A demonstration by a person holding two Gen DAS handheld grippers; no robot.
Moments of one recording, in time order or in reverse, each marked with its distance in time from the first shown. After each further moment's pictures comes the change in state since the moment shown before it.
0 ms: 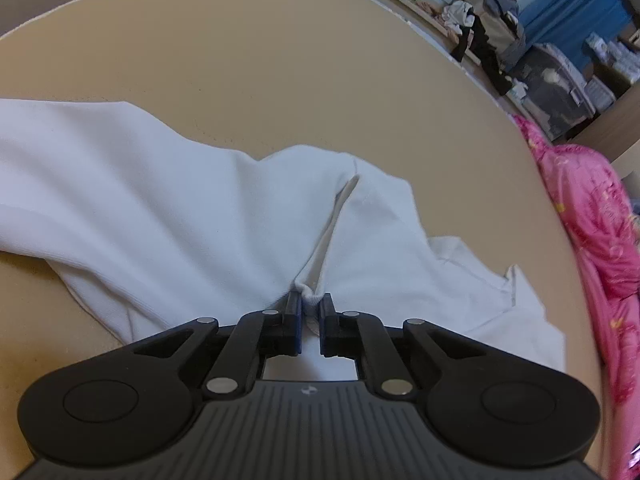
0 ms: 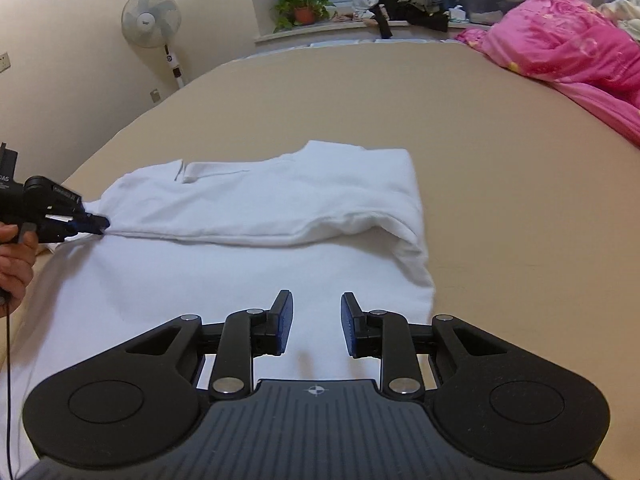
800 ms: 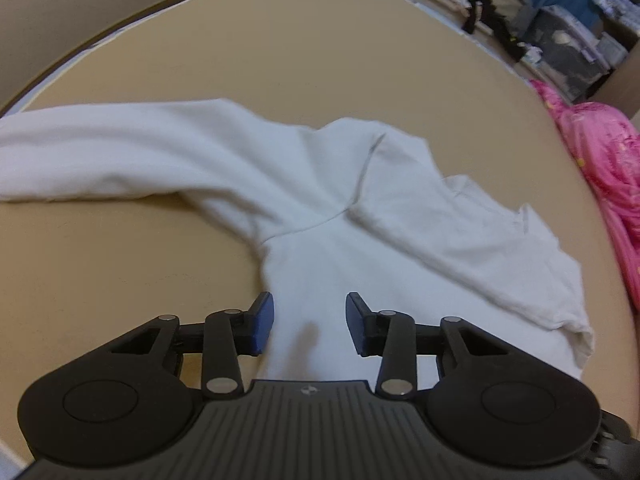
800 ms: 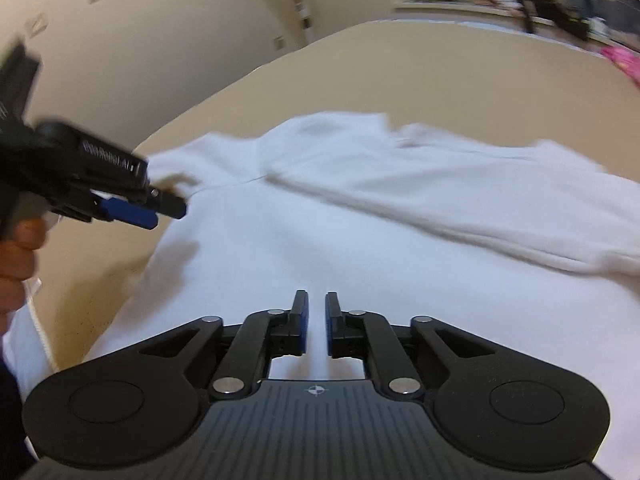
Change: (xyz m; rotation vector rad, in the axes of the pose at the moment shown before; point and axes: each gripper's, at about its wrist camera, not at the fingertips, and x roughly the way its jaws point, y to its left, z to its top) left arm -0.092 0.011 -0.037 0.119 0.033 0.123; right arm 0.050 0.153 0.017 -0.192 0.112 0.257
